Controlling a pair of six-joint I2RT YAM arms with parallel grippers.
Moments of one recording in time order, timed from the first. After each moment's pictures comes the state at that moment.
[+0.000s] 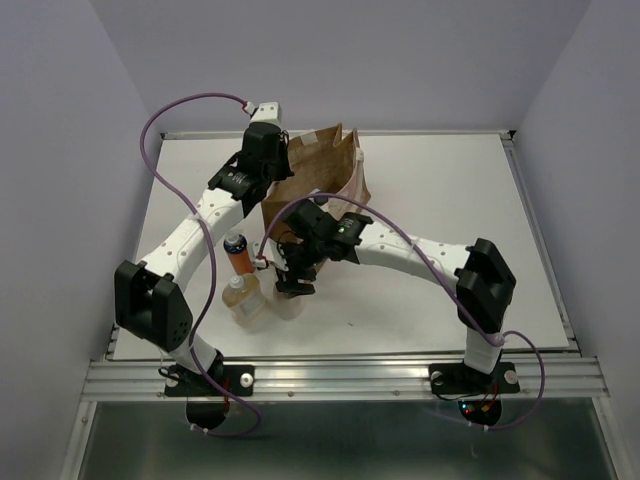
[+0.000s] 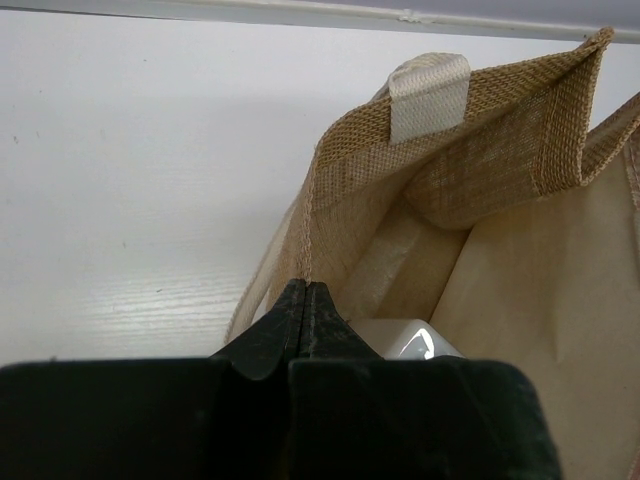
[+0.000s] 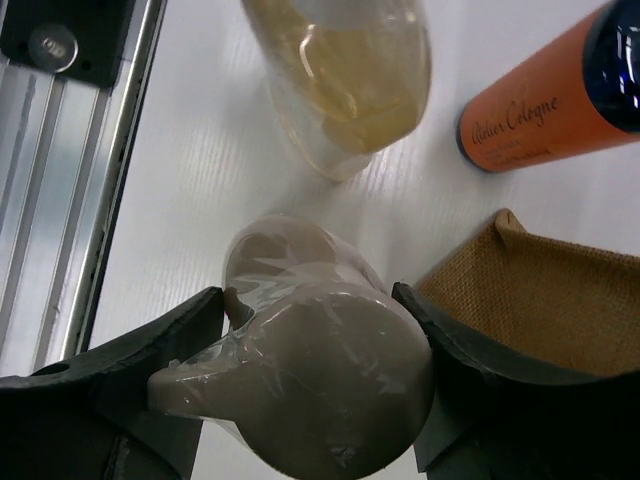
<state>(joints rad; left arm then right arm) -0.46 1.56 1.44 -0.35 -0.26 -0.34 1.01 1.86 1.58 -0.63 -0.55 -0.71</state>
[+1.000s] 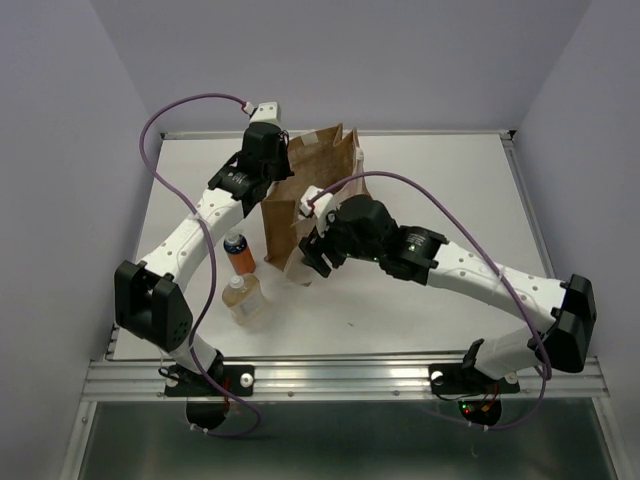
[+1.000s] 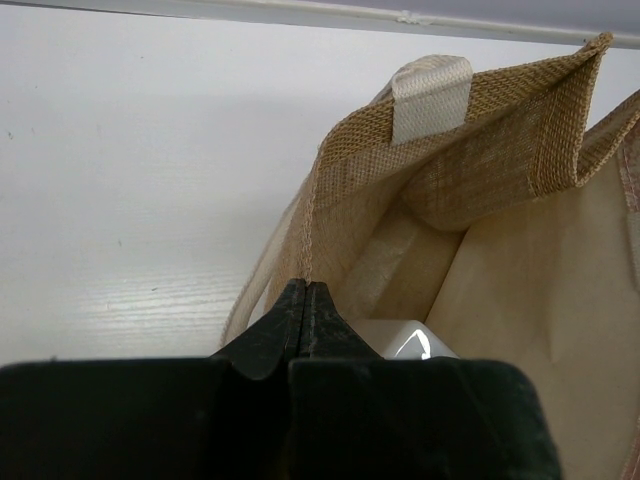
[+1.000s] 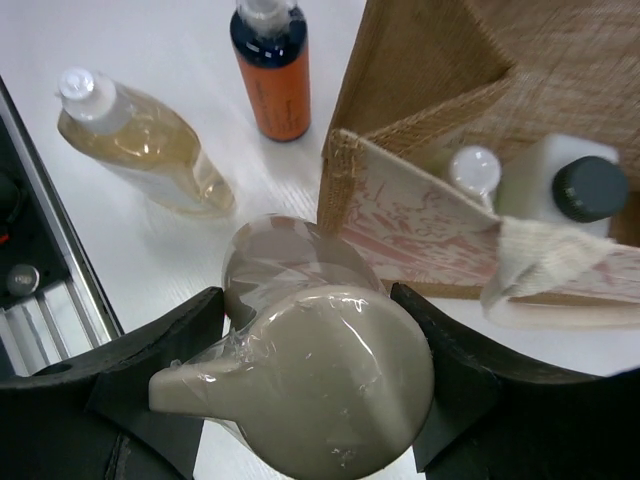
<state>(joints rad) -0.46 1.56 1.44 -0.35 -0.26 -0.36 1.02 1.42 1.27 -0.32 -0.04 -0.04</state>
